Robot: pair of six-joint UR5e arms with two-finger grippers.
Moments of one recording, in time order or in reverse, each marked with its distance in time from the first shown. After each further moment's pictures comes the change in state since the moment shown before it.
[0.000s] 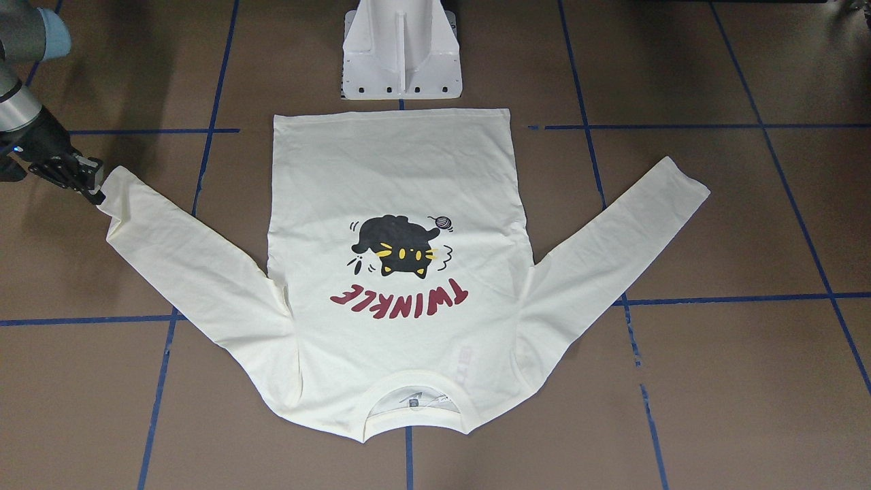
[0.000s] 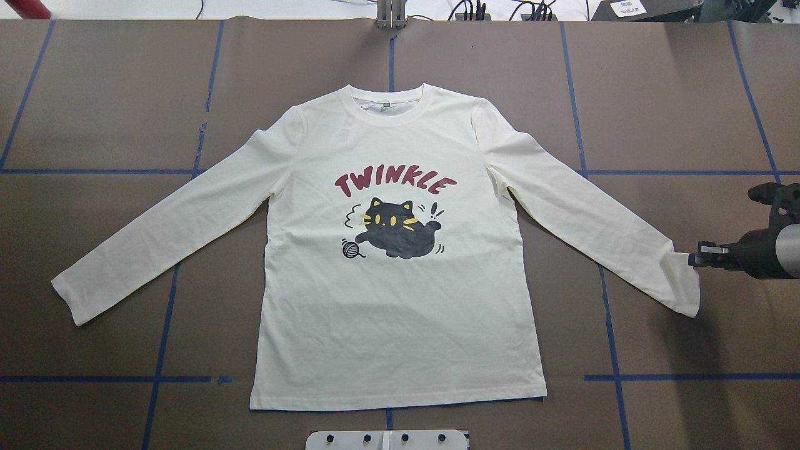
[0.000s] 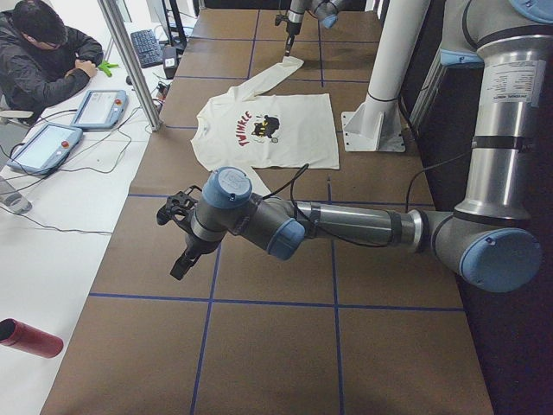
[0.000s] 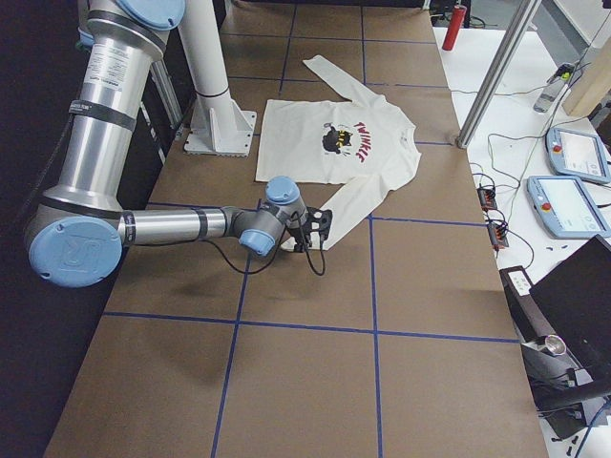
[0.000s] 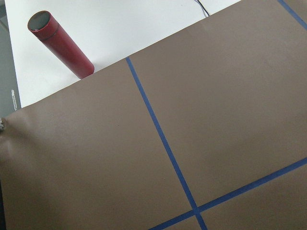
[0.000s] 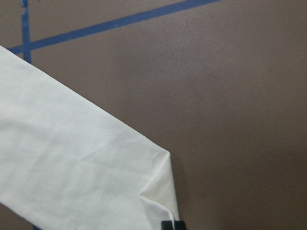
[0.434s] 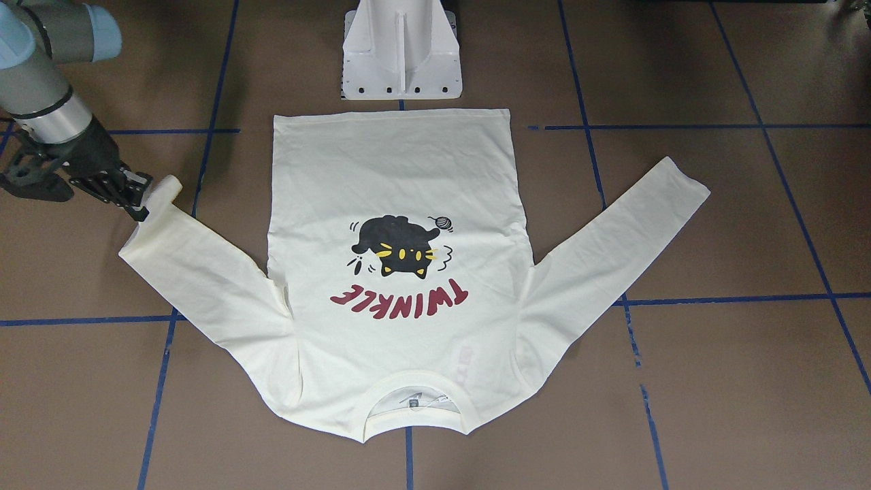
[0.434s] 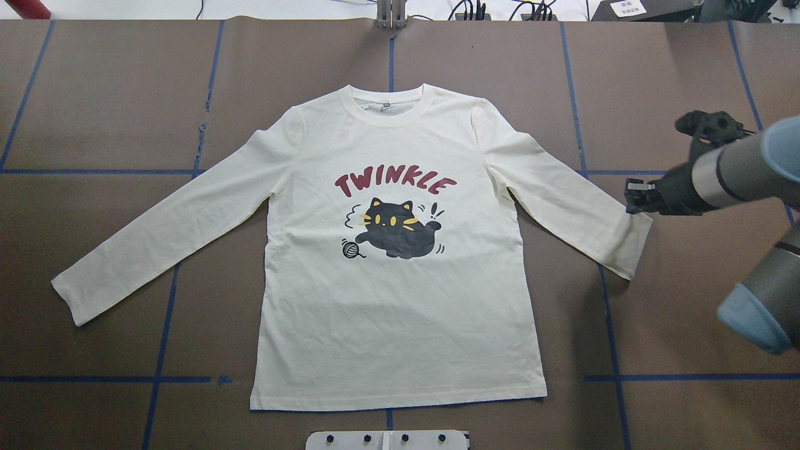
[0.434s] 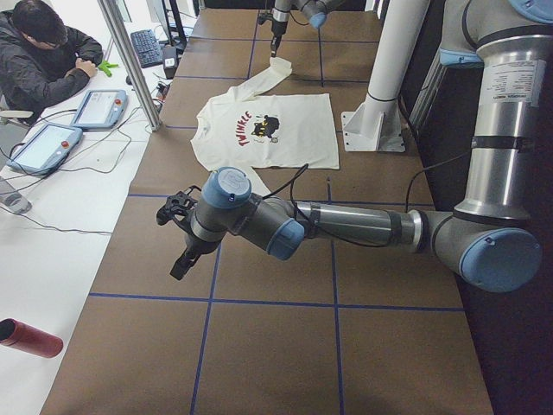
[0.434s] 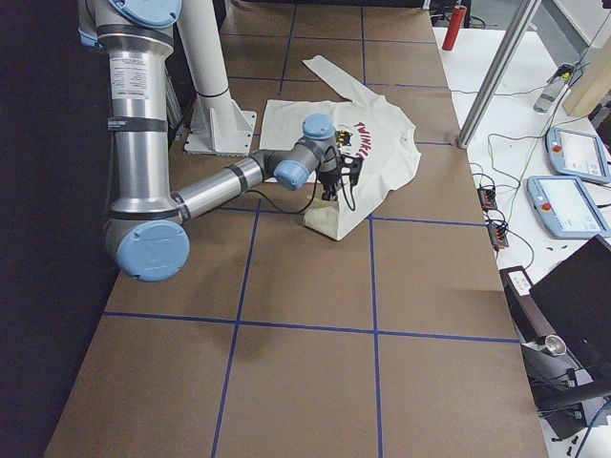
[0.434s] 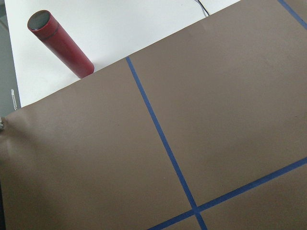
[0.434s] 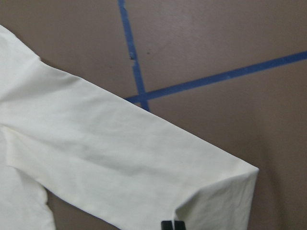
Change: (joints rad) left arm 0.000 0.000 0.000 0.001 -0.001 0.000; right arm 0.029 0.369 0.090 -0.526 0.006 0.000
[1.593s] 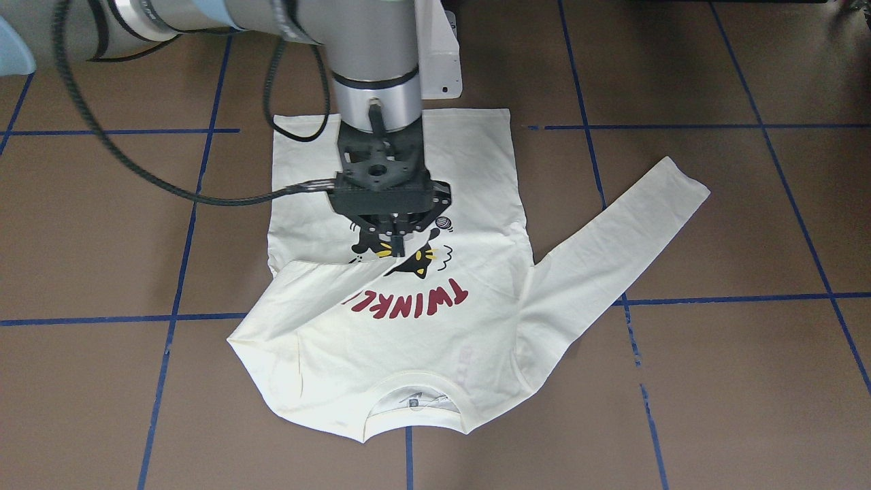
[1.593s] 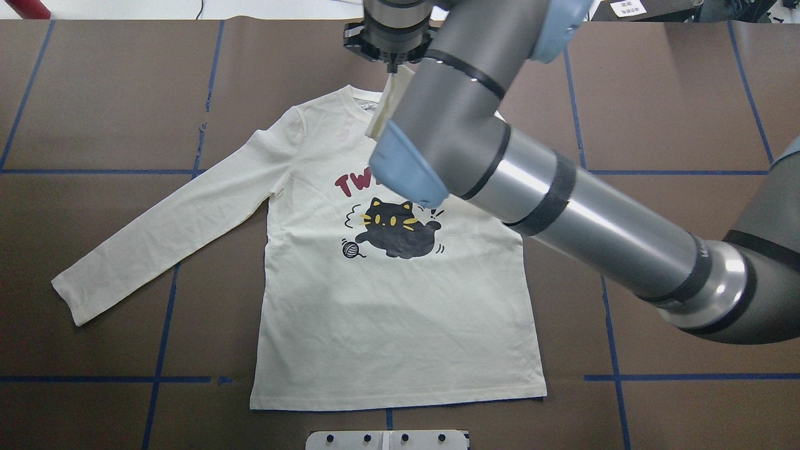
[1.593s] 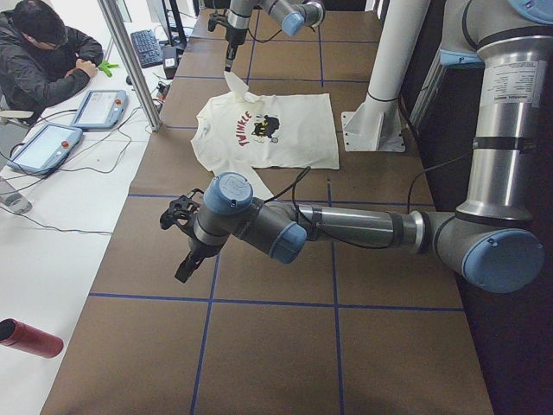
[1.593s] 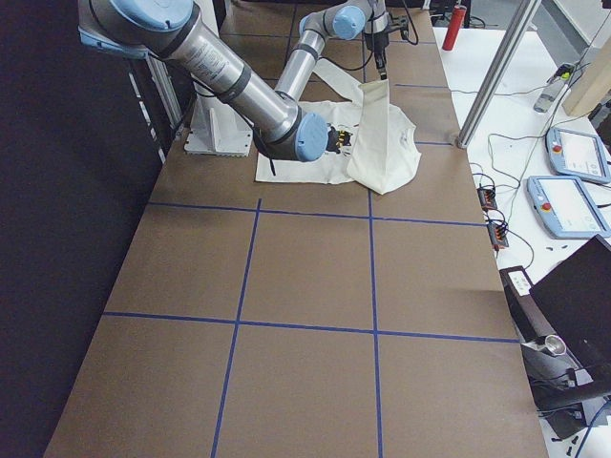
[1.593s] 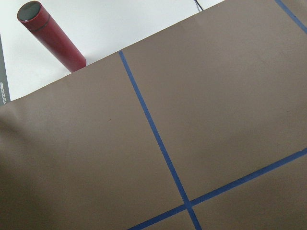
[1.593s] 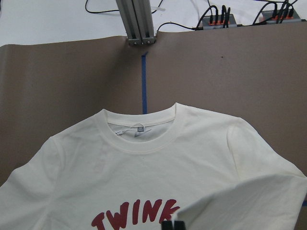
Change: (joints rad) left arm 0.000 0.011 0.009 0.001 -0.029 0.002; right arm -0.130 1.002 -0.506 -0.432 -0.237 -0.139
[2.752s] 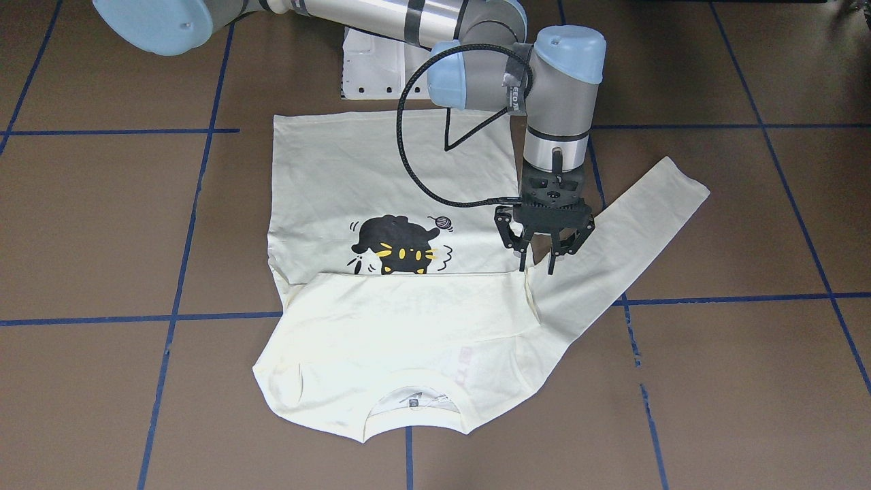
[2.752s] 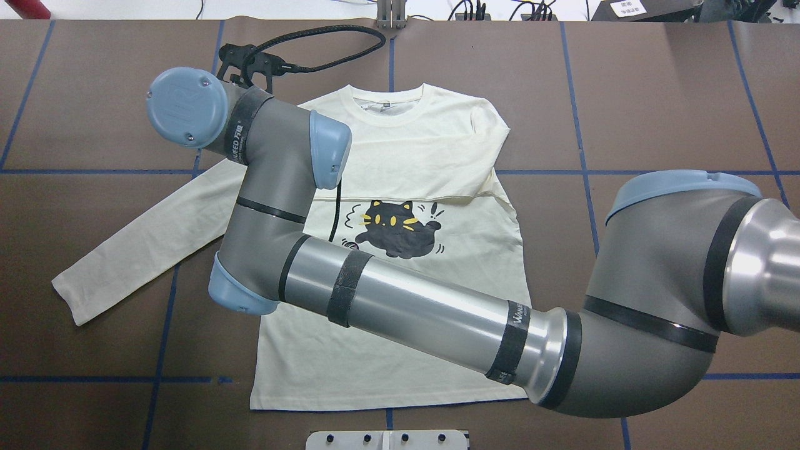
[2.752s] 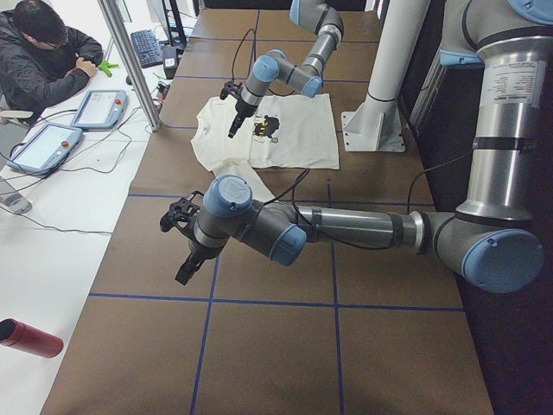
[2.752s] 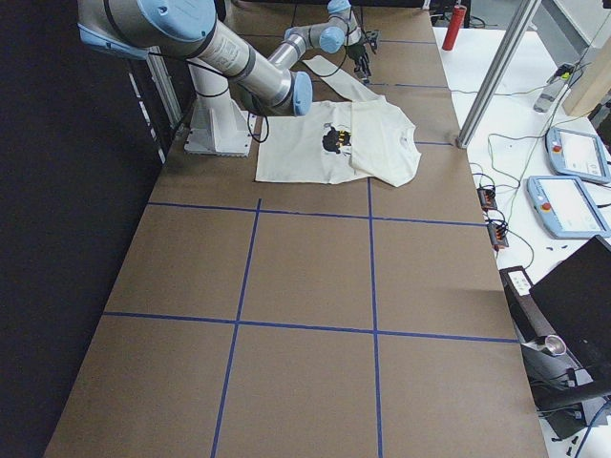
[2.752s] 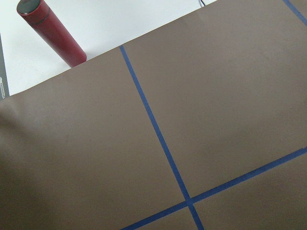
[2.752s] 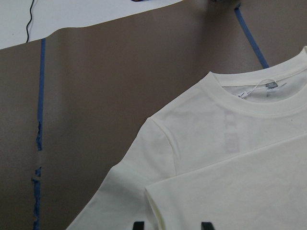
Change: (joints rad) left arm 0.002 -0.005 0.004 -0.007 0.000 0.000; right arm -0.234 0.269 -0.579 0.366 -0.310 0.376
